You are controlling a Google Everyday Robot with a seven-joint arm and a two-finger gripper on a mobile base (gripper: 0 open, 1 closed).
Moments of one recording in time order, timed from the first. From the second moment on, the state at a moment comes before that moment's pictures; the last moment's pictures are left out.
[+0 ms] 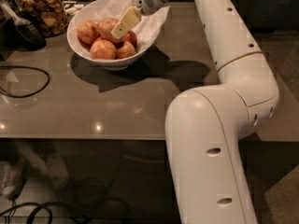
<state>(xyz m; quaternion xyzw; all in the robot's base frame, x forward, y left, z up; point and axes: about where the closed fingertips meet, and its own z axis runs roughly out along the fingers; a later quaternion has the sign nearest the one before) 0.747 0.071 0.951 -0.59 0.70 0.25 0.33</state>
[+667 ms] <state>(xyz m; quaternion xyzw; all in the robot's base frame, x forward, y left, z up) 0.753 0.077 0.943 -0.59 0.70 0.25 0.32</state>
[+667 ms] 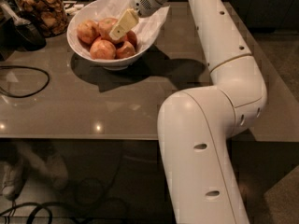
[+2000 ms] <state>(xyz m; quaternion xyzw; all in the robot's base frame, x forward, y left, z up) 0.751 0.093 0.930 -0.59 0.70 0.27 0.31</state>
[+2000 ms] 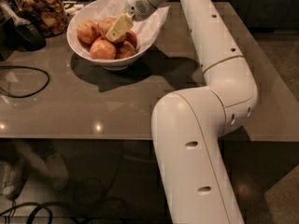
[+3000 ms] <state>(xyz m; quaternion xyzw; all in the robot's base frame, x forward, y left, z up) 0.742 0.097 0.964 -0.59 0.69 0.26 0.33</state>
